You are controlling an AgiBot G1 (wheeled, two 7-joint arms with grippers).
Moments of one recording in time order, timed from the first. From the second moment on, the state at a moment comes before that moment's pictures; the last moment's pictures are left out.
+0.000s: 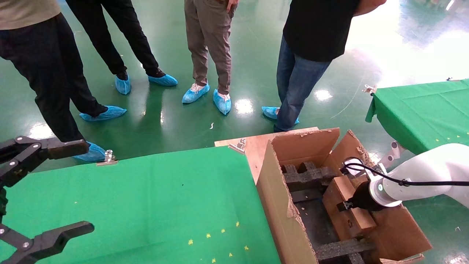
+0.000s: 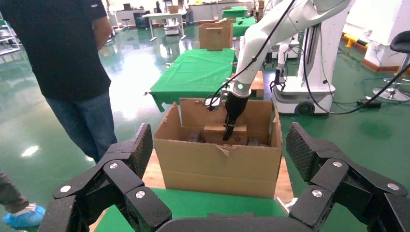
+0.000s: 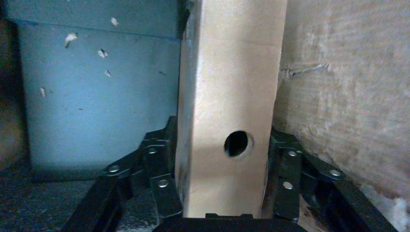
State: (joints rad) left arm -1.09 0.59 0.34 -1.26 0.68 1.47 -0.15; right arm 1.68 -0.70 -1.93 0.84 -1.62 -0.70 1.62
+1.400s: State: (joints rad) left arm -1.09 0.59 0.34 -1.26 0.68 1.47 -0.15; right arm 2.19 -0.46 -1.71 1.34 -1.47 -0.81 1.68
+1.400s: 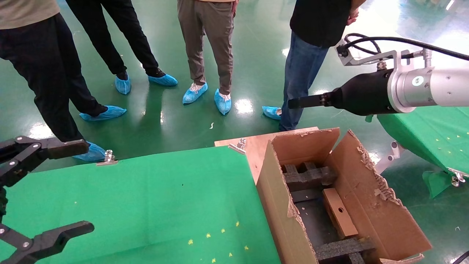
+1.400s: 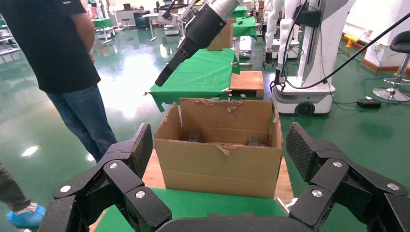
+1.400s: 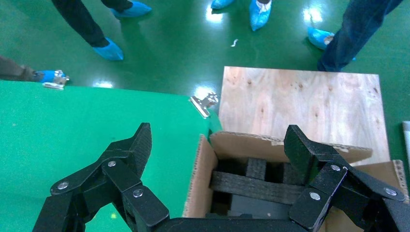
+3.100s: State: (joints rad) left arm -1.09 0.59 0.34 -1.26 0.68 1.47 -0.15; right arm 1.47 -0.56 -0.79 1.30 -1.00 -1.25 0.72
